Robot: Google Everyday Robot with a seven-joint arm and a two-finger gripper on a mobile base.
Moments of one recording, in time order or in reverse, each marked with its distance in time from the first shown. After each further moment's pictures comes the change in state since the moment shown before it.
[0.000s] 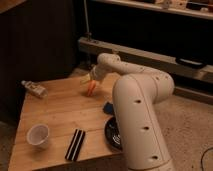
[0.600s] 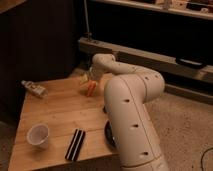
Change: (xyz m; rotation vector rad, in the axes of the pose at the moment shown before) arm 0.008 0.018 0.003 -0.054 0.028 0.023
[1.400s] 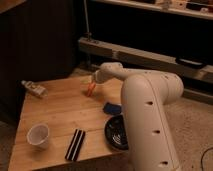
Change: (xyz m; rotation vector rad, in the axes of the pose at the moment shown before) arm -0.002 -0.001 -0.010 0.042 0.179 -0.044
